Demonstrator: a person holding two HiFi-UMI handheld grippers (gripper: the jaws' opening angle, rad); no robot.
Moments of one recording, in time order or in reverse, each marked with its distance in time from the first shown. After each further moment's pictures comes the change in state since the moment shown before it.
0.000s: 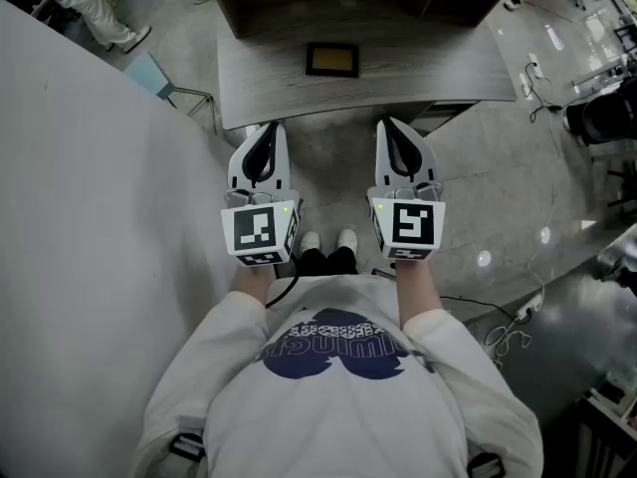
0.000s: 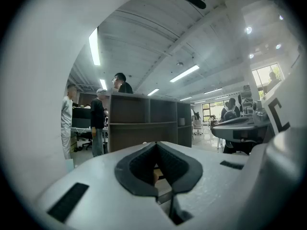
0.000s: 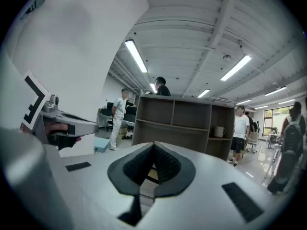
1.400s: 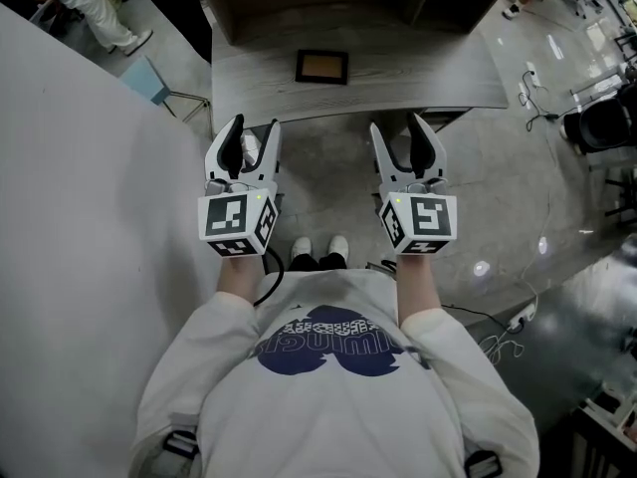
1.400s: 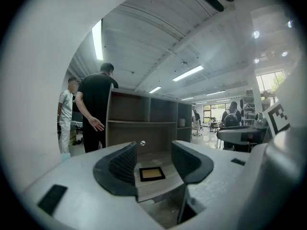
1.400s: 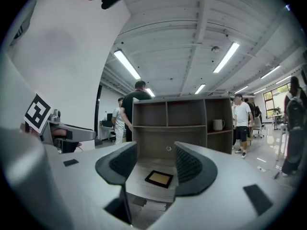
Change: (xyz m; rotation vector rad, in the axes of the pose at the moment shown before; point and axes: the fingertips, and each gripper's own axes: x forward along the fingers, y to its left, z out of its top) left arm 0.015 -0.005 0.014 -0.067 0.030 -0.004; right arm -0.006 -0.053 0.000 0.170 -0.054 0.045
